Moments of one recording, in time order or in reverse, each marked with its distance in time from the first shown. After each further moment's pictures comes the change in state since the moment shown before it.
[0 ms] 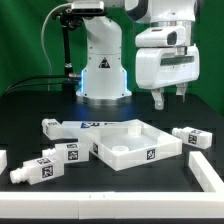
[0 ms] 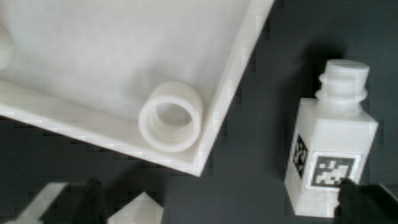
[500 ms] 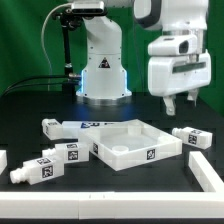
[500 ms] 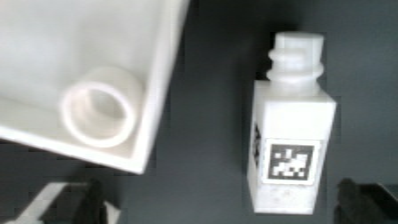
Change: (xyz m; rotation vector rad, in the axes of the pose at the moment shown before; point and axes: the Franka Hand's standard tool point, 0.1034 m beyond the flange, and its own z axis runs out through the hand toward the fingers) arm 0.006 -0.019 0.004 0.007 -0.002 0.003
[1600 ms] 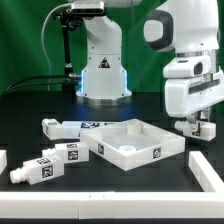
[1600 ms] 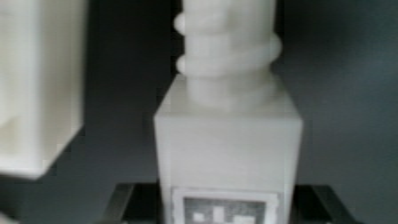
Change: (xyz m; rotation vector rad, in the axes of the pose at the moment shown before) arm 0.032 -0.049 0.061 0.042 0.088 0.043
